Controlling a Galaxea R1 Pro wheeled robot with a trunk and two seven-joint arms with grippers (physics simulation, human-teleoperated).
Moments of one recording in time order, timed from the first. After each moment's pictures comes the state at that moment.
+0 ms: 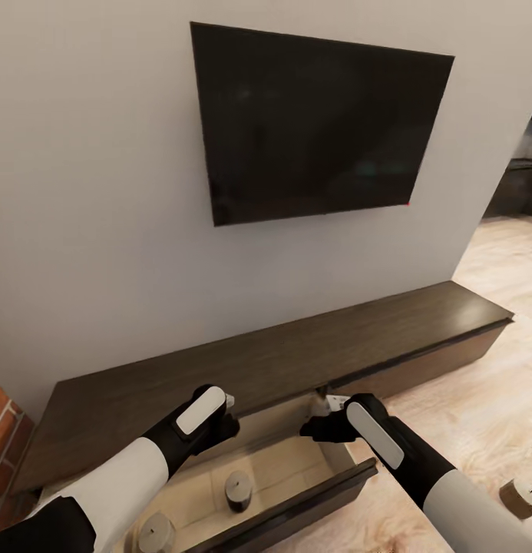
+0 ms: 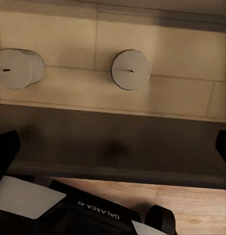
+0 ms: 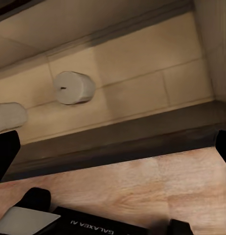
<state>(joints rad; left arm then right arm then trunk) -0.81 -0.06 -0.69 -0.64 1.51 0.54 1.02 -0.66 -0.17 0.60 -0.99 -1.02 0.89 -0.36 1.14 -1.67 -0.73</state>
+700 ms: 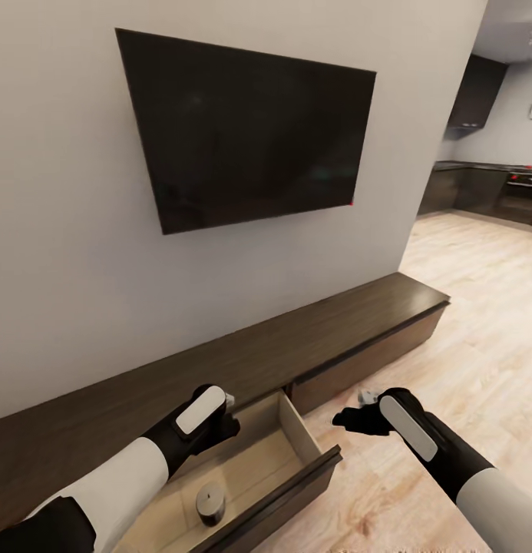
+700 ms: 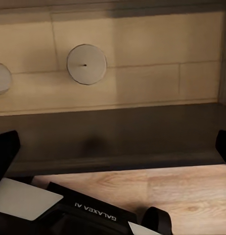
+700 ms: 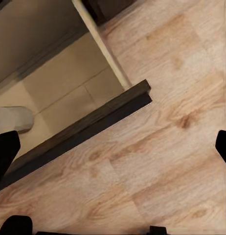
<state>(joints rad) -0.81 -0.06 -0.68 -0.64 1.51 0.53 1.02 -0.66 -0.29 0.52 -0.99 -1.02 0.89 -0.36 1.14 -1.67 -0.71</state>
